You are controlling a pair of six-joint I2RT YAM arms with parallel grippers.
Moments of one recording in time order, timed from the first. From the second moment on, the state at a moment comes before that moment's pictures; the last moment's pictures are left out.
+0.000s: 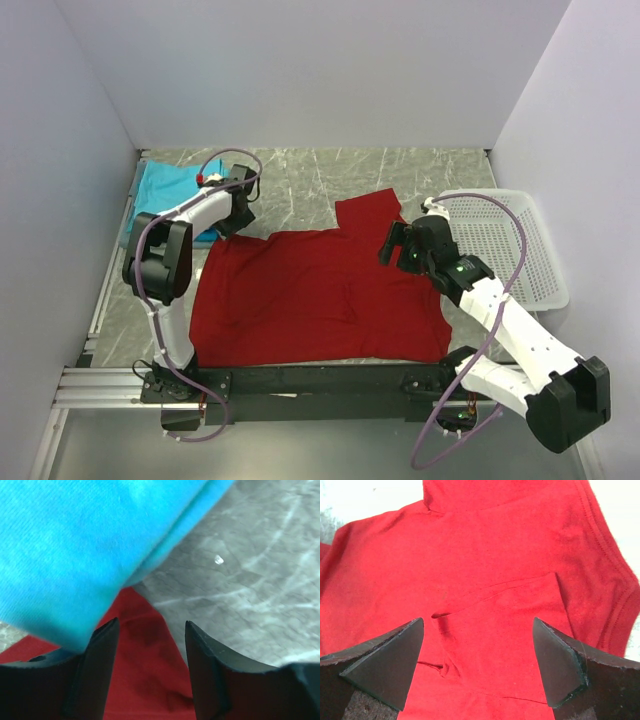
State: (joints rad) left arm -0.28 1.93 1.38 -0.65 -0.45 -0.96; right arm 0.44 1.00 0.77 -0.49 0.16 0.59
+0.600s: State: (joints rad) left arm -0.27 2.03 1.44 -0.72 -0.55 -1.00; right arm 0.39 1.03 0.76 -0.49 0.11 0.56
